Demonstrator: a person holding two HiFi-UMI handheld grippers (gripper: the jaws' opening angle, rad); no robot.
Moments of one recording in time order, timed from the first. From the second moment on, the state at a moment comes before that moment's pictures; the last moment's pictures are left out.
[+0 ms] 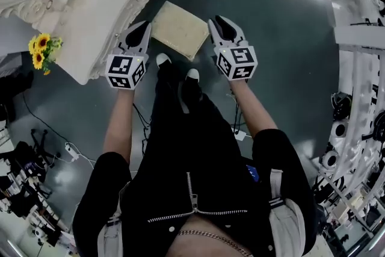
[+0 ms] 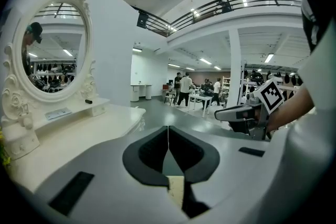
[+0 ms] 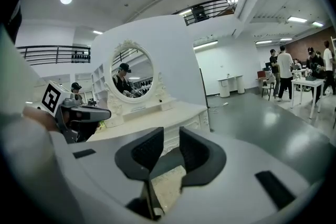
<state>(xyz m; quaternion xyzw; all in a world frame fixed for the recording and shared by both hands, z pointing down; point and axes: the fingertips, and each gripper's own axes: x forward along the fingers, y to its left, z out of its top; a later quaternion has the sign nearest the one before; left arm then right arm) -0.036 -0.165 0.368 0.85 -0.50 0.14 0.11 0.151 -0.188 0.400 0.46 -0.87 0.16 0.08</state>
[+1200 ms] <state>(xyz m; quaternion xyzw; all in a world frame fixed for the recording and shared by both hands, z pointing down) -0.032 -0.238 0.598 0.85 -0.43 0.19 0.23 0.158 -0.176 0.814 0.49 -0.66 0.54 0.19</state>
